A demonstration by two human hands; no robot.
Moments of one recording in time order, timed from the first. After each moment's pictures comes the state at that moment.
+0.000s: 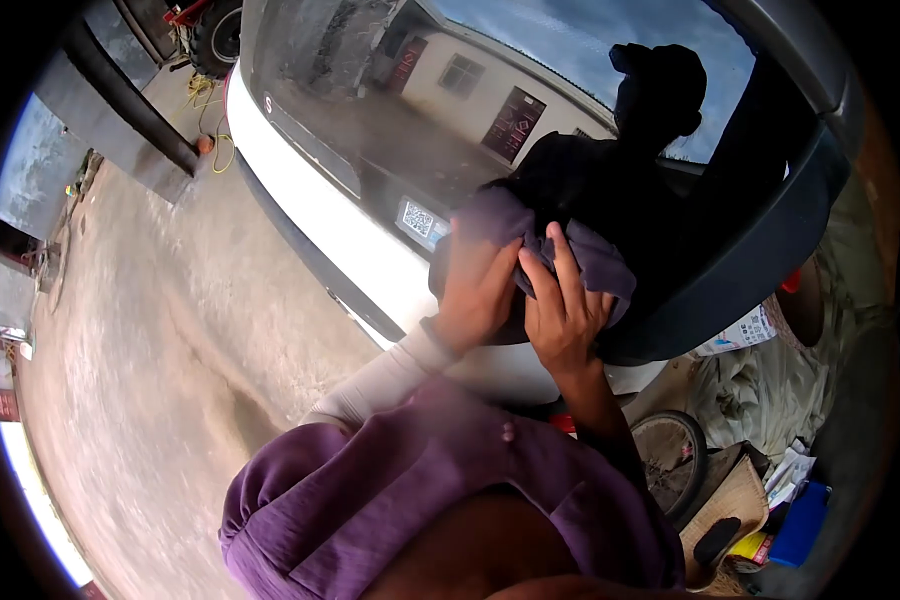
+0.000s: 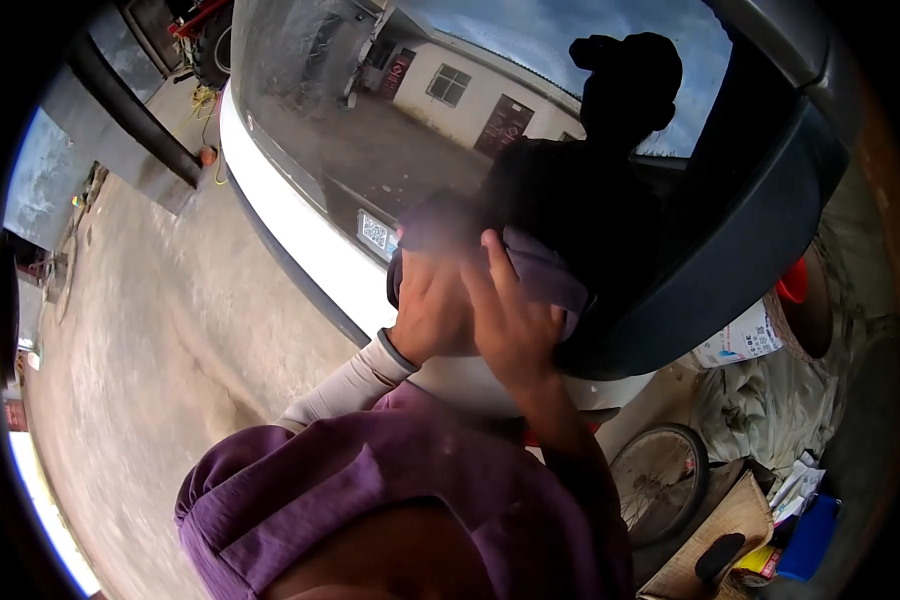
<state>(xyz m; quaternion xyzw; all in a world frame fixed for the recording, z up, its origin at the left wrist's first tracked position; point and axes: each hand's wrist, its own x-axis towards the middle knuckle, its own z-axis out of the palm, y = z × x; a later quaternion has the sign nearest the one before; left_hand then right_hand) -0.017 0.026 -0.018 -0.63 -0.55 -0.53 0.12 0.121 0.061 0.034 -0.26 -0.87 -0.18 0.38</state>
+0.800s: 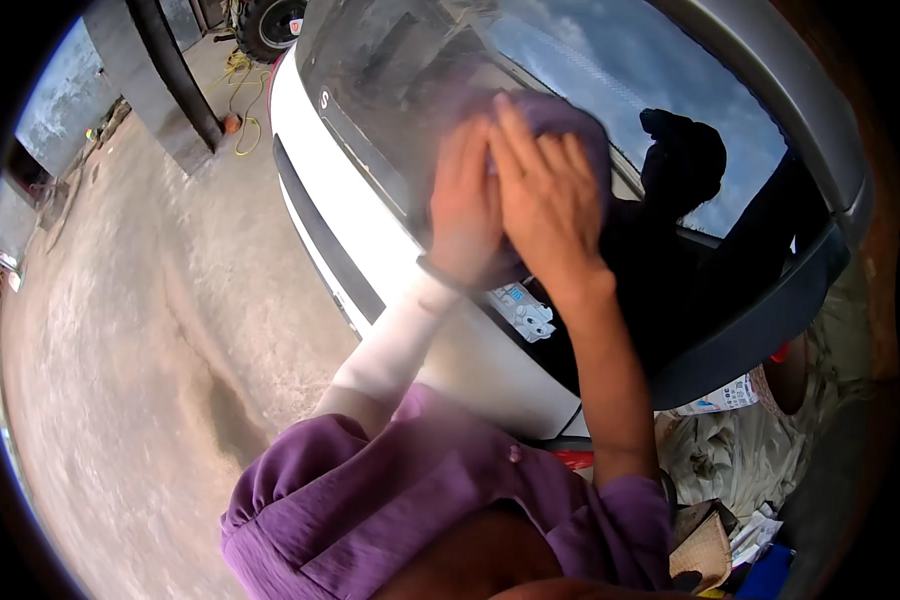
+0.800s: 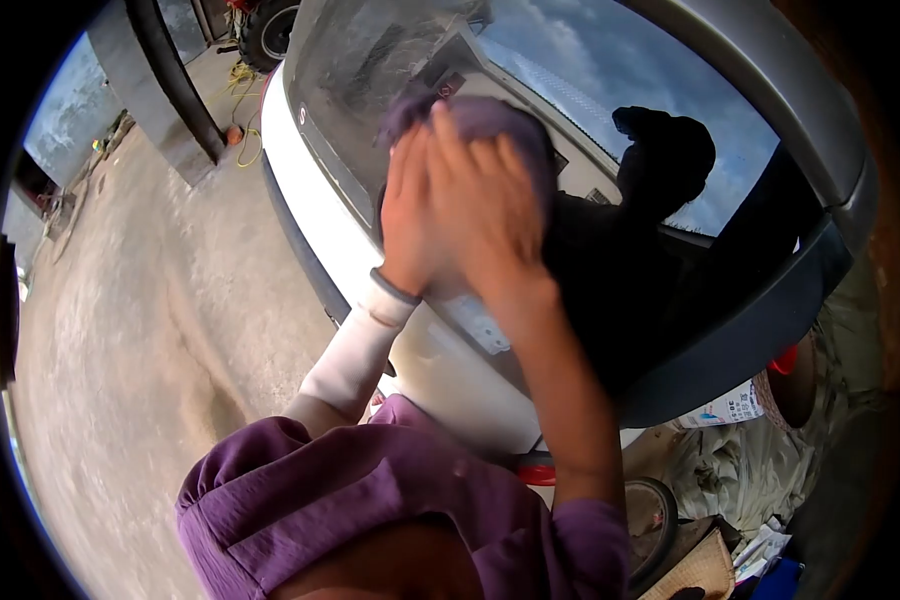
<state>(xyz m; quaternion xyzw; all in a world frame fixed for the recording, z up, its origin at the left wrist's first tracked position) -0.112 0.080 0.051 -0.46 -0.60 -0.62 0.21 -0.021 0.121 0.130 -0.15 -0.91 -0.21 0.32</state>
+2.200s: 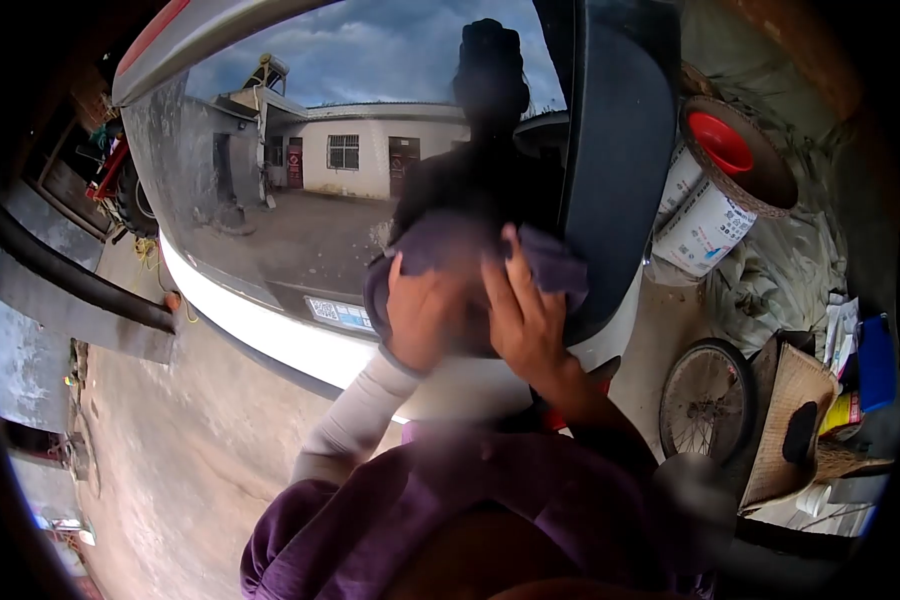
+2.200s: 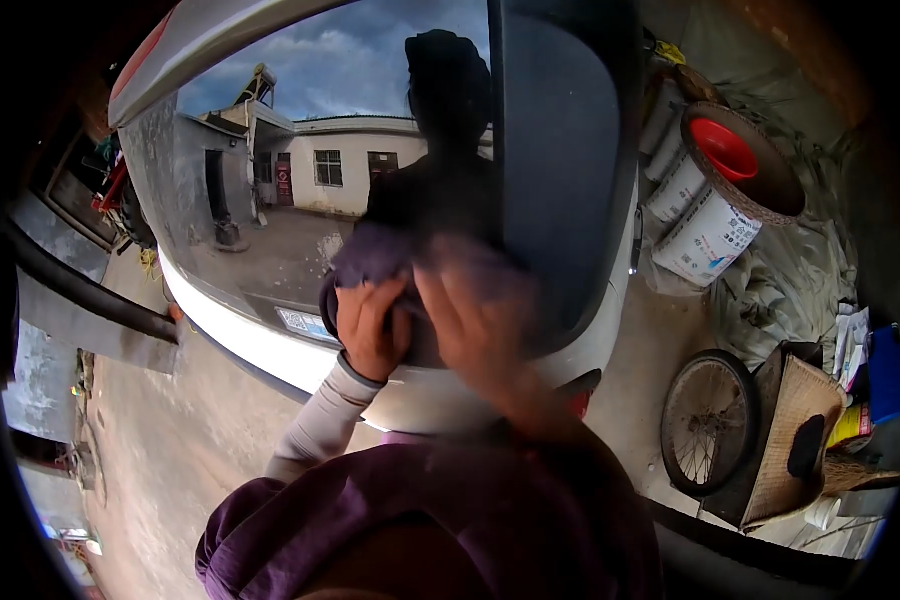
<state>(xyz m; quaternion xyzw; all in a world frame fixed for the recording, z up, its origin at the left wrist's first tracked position) 0.002 0.060 0.054 -0.74 -0.37 -0.54 0.17 0.168 0.066 0.041 -0.35 -0.81 -0.12 0.45</state>
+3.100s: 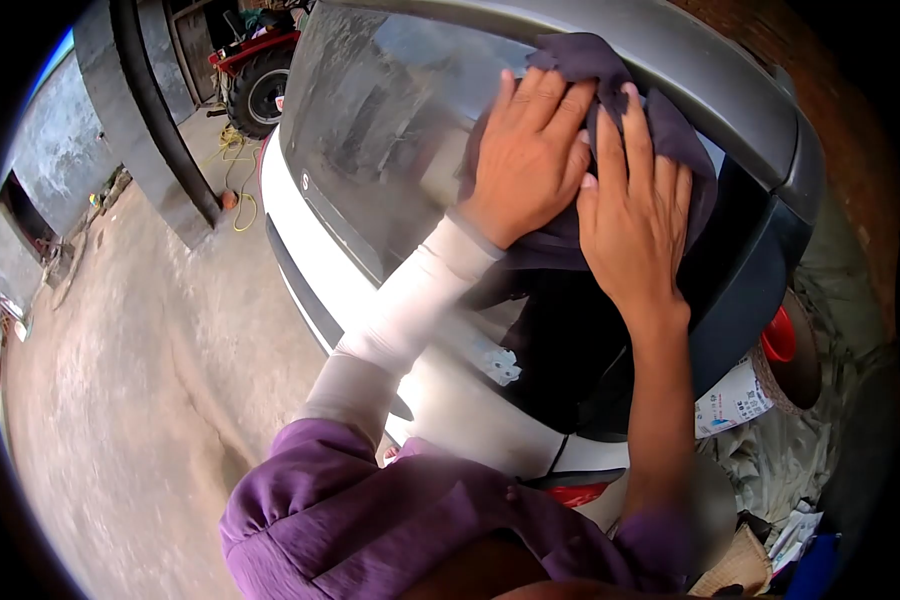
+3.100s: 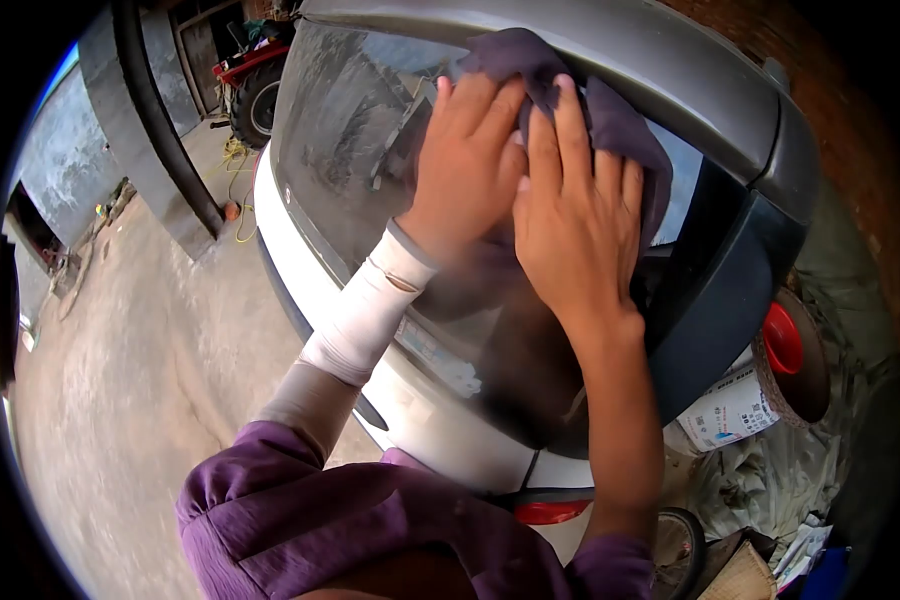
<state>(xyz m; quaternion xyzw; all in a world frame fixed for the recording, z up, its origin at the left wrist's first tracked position) -0.085 0.151 0.192 -0.61 -0.44 -0.56 0.34 0.066 0.143 0.218 -0.27 -0.83 -0.28 0.39</state>
